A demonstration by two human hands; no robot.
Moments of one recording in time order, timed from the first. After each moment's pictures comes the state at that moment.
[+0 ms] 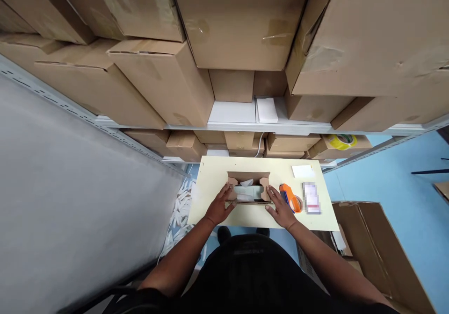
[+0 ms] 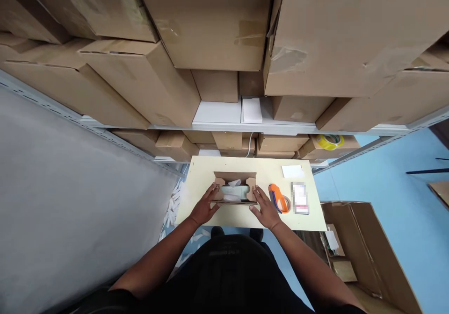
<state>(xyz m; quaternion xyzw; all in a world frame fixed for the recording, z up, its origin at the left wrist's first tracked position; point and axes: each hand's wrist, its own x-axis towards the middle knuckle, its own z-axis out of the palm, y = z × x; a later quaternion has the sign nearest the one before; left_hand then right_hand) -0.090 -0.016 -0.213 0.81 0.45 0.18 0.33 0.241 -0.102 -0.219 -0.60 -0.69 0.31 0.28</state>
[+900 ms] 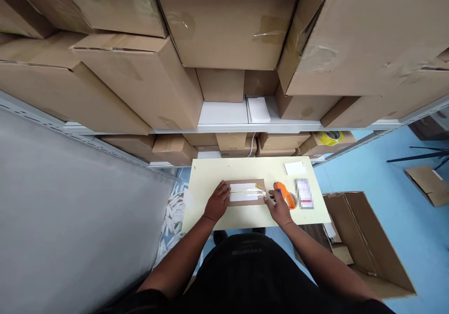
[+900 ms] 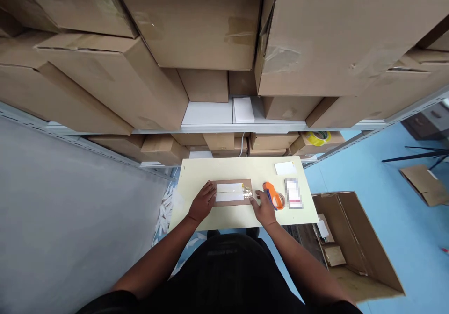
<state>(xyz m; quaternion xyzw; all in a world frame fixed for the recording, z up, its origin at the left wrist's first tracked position) -0.072 0.016 -0.217 0.81 0.43 0.25 0.30 0.228 -0.100 -0.222 -0.76 -0.49 0.29 0.32</state>
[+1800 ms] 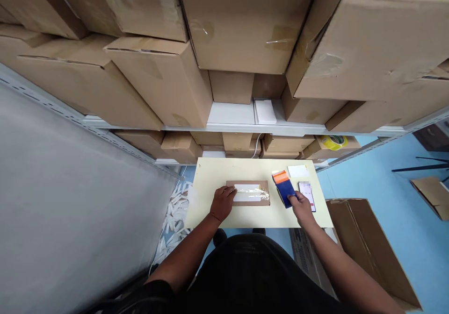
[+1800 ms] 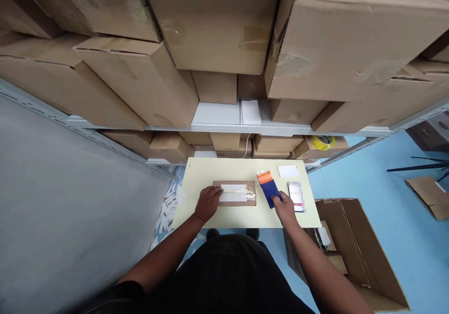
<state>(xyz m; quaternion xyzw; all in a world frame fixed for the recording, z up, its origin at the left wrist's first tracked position) -0.067 0.002 -0.210 0.83 0.44 0.21 0.25 0.274 -0.104 -0.167 -0.79 -0.39 0.33 0.36</state>
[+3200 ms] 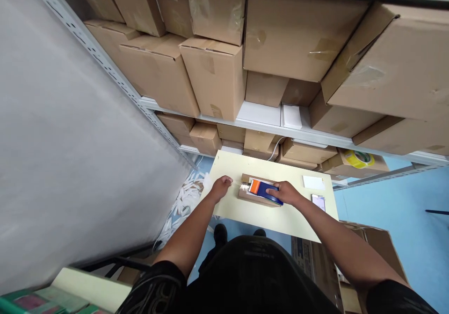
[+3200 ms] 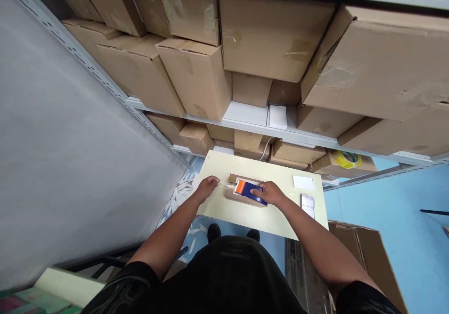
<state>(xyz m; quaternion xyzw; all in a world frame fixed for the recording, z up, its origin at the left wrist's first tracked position) -0.114 0.023 -0.205 0.47 0.63 0.31 0.54 0.215 -0.003 -0.121 -0.60 -0.70 0.38 0.05</state>
